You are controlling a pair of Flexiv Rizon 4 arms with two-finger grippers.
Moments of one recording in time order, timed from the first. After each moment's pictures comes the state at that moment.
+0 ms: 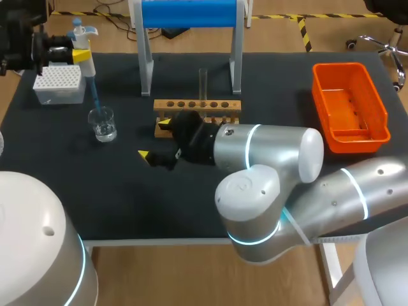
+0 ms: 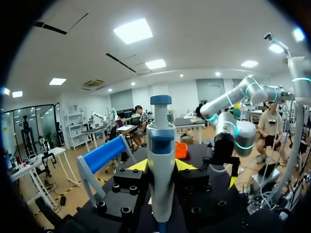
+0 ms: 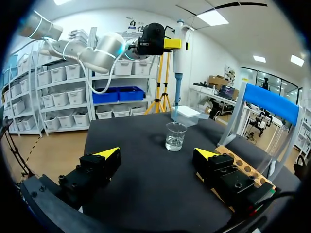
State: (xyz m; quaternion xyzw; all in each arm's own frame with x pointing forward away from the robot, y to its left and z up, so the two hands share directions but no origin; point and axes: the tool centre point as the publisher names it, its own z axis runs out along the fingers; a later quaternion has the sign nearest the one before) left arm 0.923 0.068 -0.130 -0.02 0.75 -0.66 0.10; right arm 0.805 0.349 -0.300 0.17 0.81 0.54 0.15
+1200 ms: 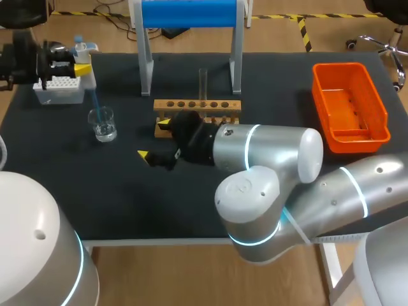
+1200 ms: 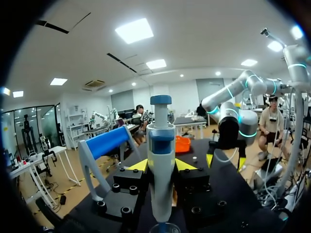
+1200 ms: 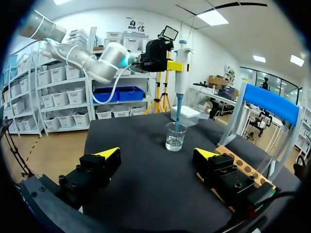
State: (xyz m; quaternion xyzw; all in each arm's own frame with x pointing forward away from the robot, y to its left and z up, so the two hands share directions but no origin) left arm 0.943 0.081 -0.185 -0.02 0.74 -0.66 0.11; right arm 0.805 0.350 -0.299 0.17 0.81 0.54 0.15
